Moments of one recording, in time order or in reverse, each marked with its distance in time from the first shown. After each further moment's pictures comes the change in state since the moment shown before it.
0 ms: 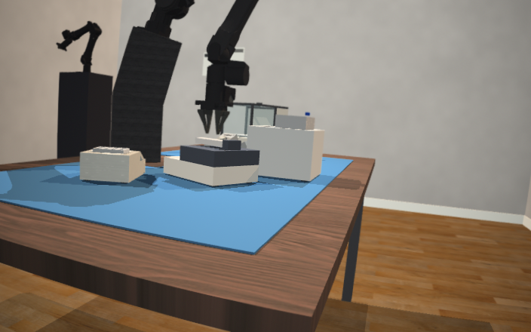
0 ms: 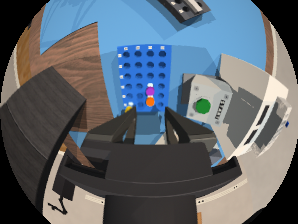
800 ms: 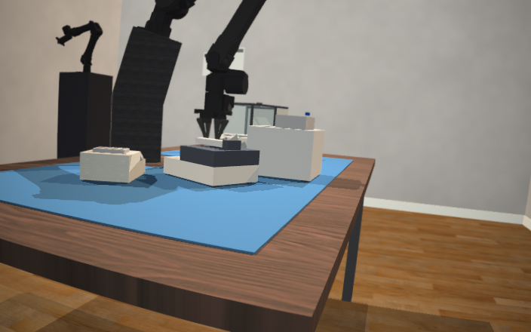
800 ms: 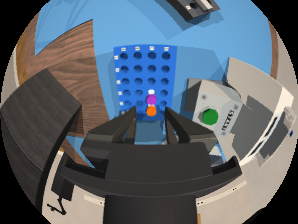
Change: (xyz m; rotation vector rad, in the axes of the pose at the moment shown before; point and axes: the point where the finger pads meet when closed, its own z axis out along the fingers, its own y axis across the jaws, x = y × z) arm 0.000 0.002 0.026 -0.002 -0.001 -0.010
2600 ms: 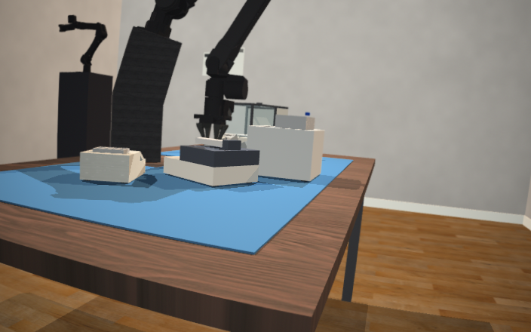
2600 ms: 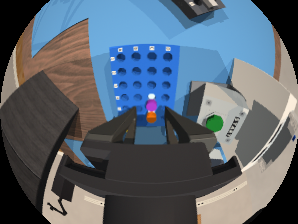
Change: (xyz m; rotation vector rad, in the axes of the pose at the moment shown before) arm 0.001 0.000 0.016 -0.002 0.001 0.004
